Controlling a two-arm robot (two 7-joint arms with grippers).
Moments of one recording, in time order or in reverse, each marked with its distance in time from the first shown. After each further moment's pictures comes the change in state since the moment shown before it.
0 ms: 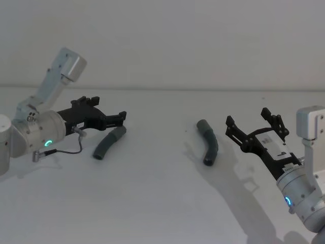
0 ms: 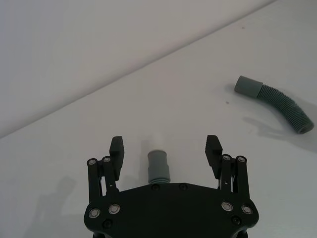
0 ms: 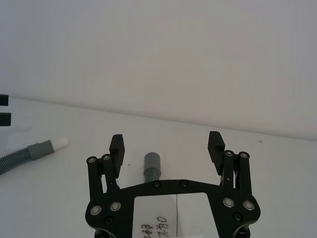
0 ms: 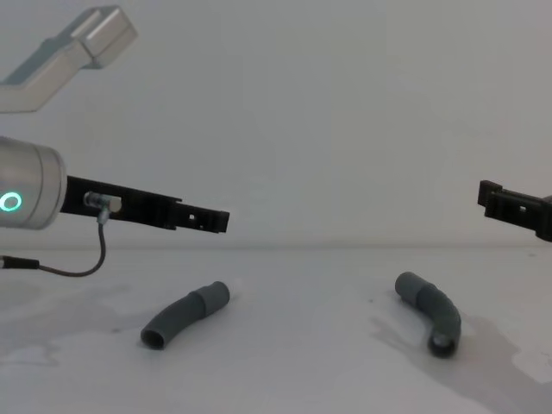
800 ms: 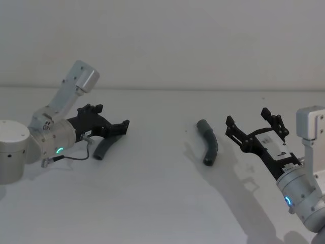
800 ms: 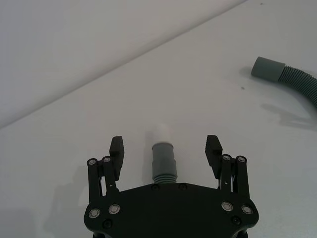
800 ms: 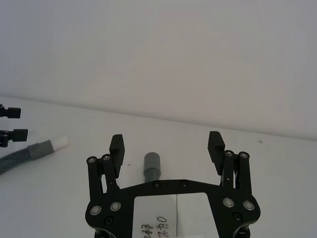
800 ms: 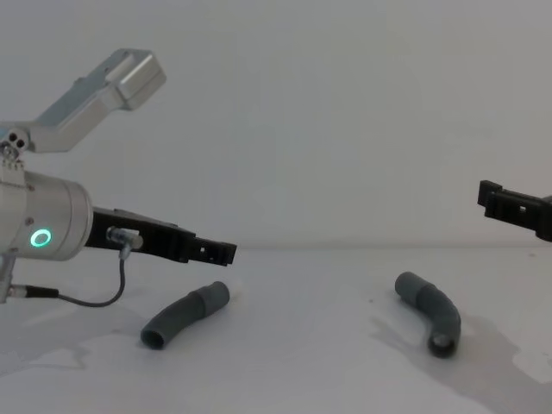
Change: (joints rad) left arm -0.016 -0.041 0.050 0.069 0.081 -0.026 0.040; right arm 0.000 0.000 0.000 0.000 0.000 0.000 0.000
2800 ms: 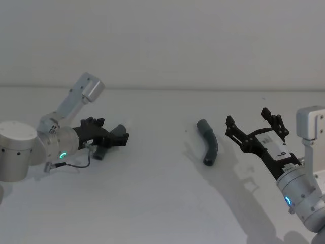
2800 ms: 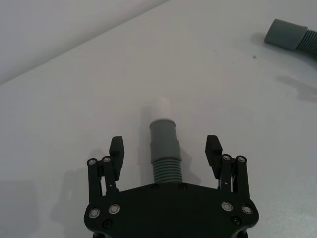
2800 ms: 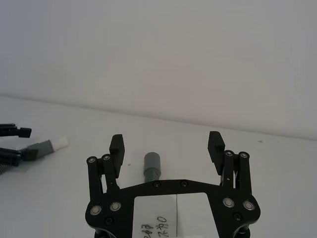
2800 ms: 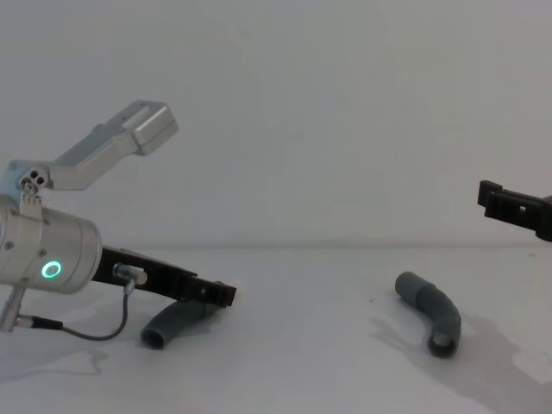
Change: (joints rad) left arm -0.048 -0.047 0.012 0.138 0.048 0.038 -0.076; right arm 0.000 0.000 0.000 0.000 0.000 0.000 0.000
